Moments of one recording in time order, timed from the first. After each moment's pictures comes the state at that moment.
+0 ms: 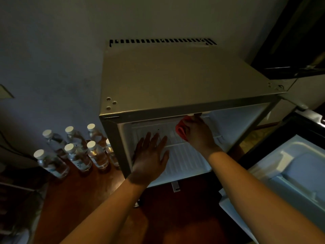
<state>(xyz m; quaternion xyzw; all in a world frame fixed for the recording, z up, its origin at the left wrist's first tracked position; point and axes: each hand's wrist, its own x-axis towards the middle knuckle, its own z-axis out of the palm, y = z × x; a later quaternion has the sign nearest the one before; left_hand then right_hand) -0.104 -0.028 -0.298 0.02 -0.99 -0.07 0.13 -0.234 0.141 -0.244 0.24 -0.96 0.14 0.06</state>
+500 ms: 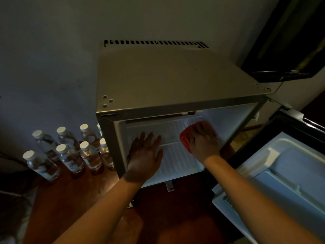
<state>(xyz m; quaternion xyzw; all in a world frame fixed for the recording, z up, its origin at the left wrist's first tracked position) -0.105 -0.025 -0.294 0.02 -0.99 -0.08 0.14 -0.196 0.174 -0.242 0.15 -0.99 -0.03 0.02</state>
